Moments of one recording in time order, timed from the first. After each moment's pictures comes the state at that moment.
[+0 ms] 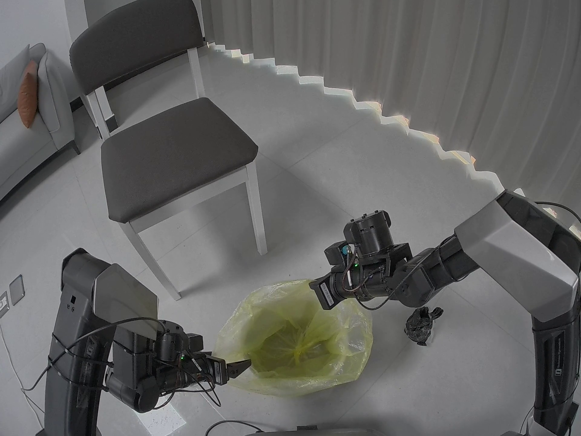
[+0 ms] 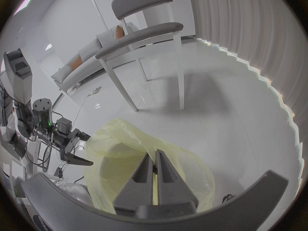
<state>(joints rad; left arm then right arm) -0.33 2.57 -0.34 -1.55 -0.30 -0.22 0.56 2.36 -1.34 -0.35 0.18 -0.07</state>
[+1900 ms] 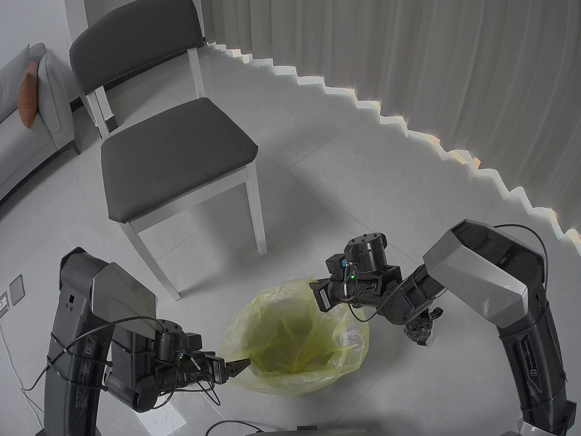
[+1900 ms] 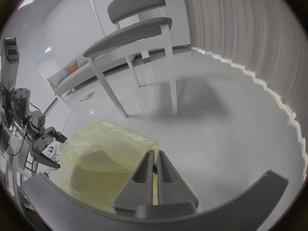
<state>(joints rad) -0.32 2.57 -0.34 -1.55 -0.30 -0.23 0.51 2.57 -1.39 -0.63 0.19 -0.08</state>
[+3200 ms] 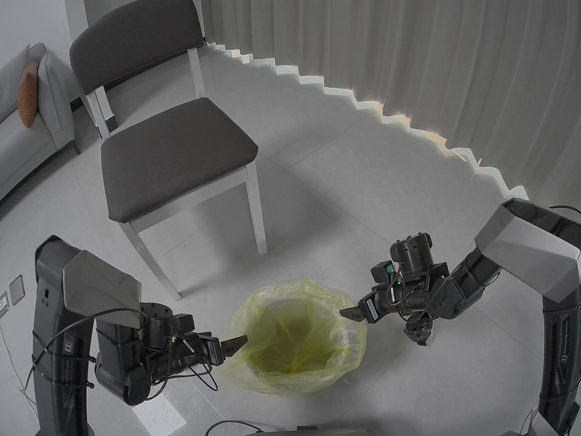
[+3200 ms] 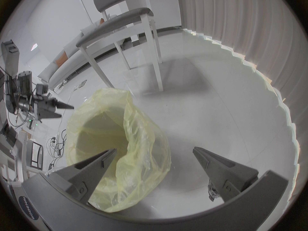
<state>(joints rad) -0.32 2.44 -0.33 -1.55 -0.27 -0.31 0.40 2.34 -1.06 -0.53 0.18 -0.13</state>
